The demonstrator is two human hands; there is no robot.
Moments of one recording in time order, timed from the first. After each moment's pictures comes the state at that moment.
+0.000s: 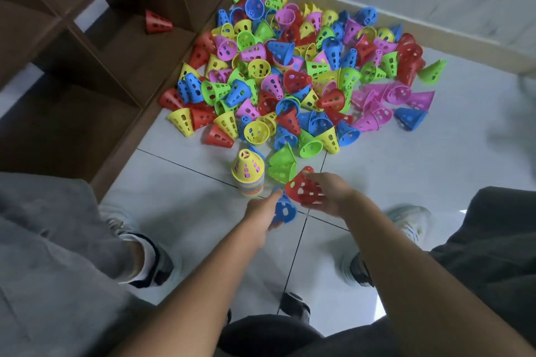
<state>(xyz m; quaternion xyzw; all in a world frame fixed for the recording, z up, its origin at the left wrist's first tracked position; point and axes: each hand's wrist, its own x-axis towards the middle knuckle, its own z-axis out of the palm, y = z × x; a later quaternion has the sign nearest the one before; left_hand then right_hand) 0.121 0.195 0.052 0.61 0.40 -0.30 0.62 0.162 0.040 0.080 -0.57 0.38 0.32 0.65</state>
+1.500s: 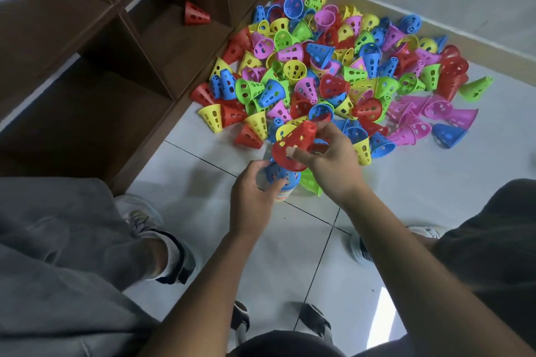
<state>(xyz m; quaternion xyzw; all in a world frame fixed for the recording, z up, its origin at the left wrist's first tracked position) 0.137 0.277 0.076 0.82 0.14 0.04 0.56 0.193 0.134 0.161 -0.80 0.08 0.08 0.59</state>
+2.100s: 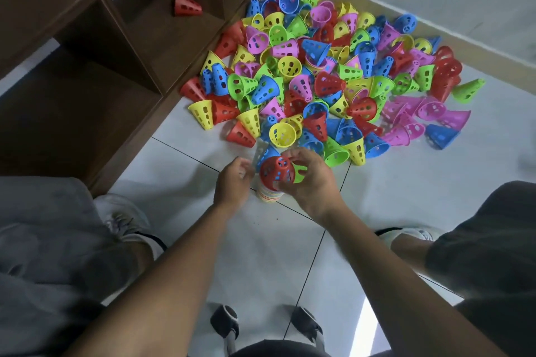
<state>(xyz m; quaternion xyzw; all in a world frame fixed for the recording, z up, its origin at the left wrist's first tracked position) 0.190 0.318 -0.009 0.85 0.17 -0.08 0.49 0.181 0.139 0.094 -0.87 0.02 0.11 0.49</state>
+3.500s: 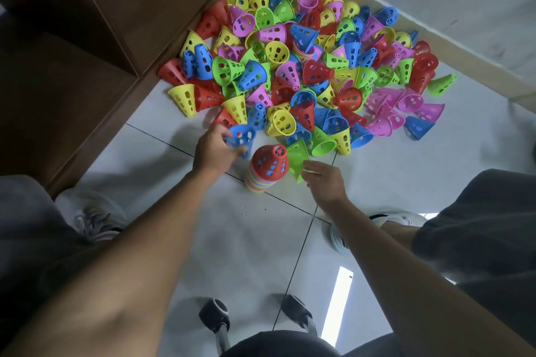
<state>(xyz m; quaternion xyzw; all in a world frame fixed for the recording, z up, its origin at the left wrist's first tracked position) 0.243 0.338 -0.017 0.89 0.12 -0.07 0.43 0.185 0.090 0.021 -0.84 0.25 0.13 0.47</state>
